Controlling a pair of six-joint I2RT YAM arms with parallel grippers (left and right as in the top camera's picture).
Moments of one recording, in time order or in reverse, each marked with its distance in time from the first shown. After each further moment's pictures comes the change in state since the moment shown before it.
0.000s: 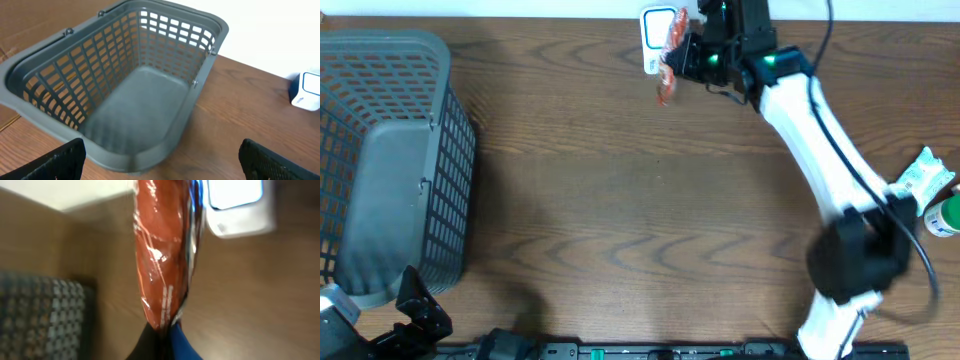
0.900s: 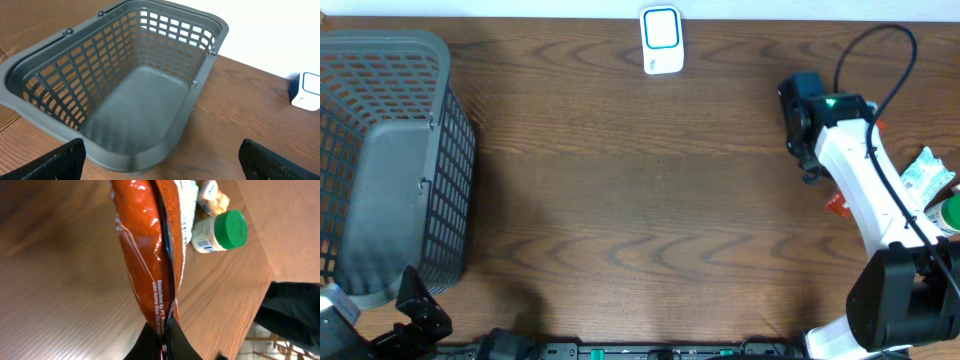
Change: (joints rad) left arm 0.000 0.000 0.000 0.000 0.000 0.000; right arm -0.218 -0.191 -0.472 -0.501 1.115 0.169
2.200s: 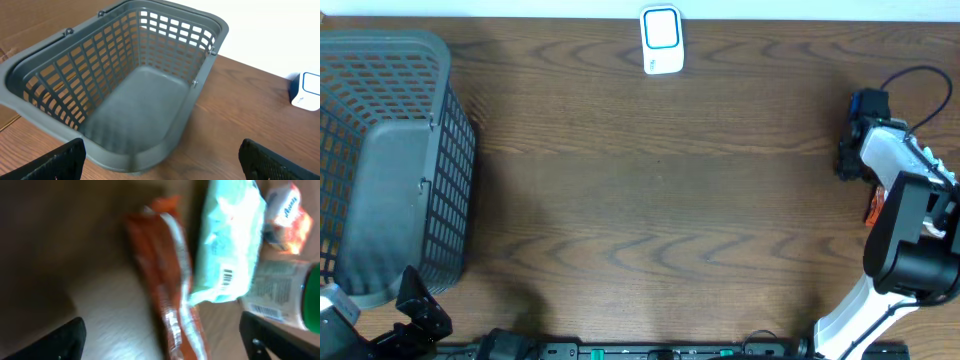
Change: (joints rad) left arm 0.000 0.000 0.000 0.000 0.000 0.000; right arm -0.347 0.252 -0.098 0.572 -0.166 -0.451
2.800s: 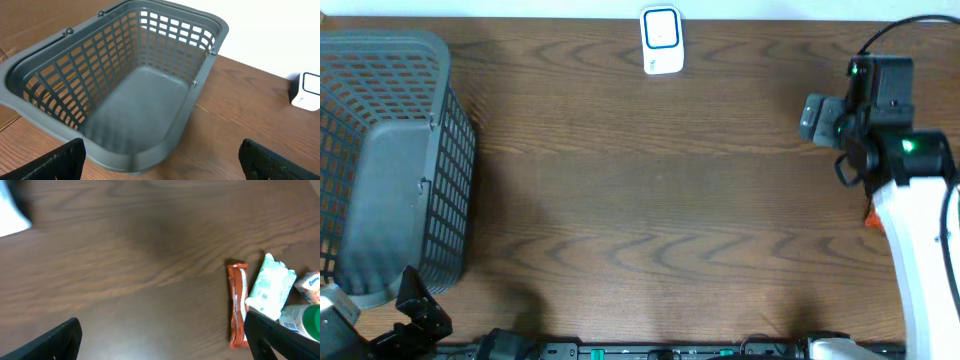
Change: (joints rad) left arm 0.000 0.000 0.000 0.000 0.000 0.000; right arm 0.291 -0.616 0.143 -0.298 -0.370 -0.008
